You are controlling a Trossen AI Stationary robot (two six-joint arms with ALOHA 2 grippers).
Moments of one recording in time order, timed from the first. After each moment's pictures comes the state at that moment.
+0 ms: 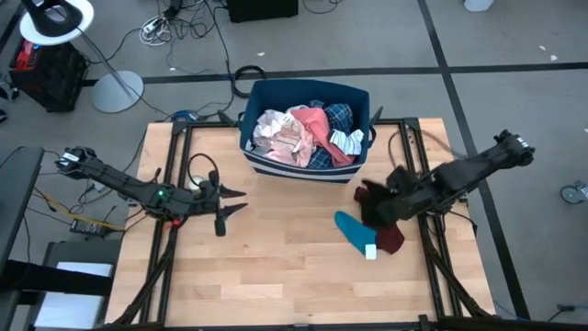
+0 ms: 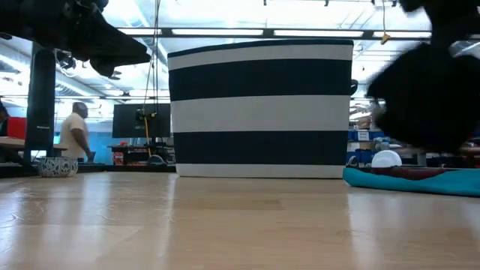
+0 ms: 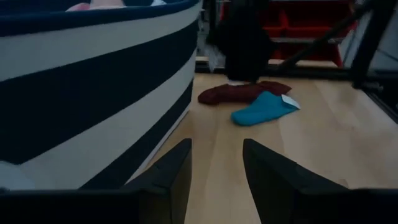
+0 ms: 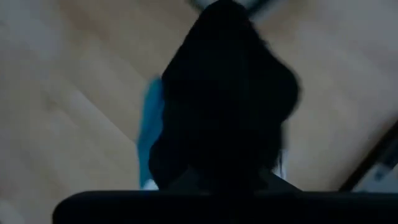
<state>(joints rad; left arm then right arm) -0.37 0.72 0.29 0.22 -0.57 -0.12 0.45 1.01 1.05 -1.34 0.38 1.30</state>
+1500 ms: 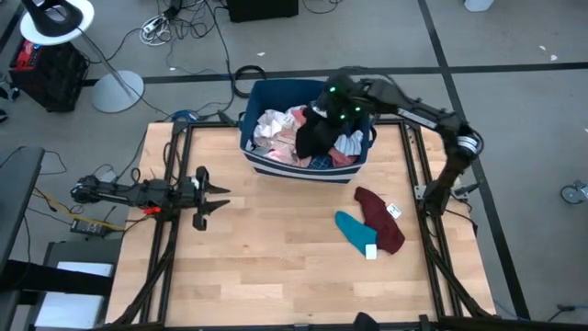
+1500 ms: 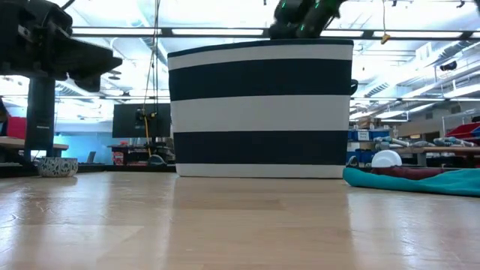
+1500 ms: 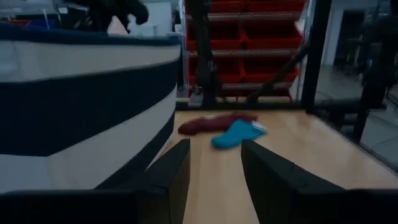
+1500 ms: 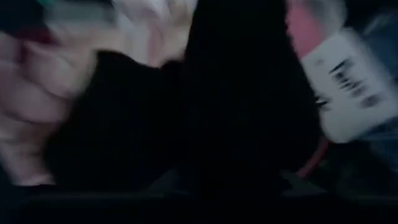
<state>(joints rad) -0.19 0.00 0.01 0.06 -0.24 0.01 -0.54 1.72 1.72 -0.98 -0.16 0.13</state>
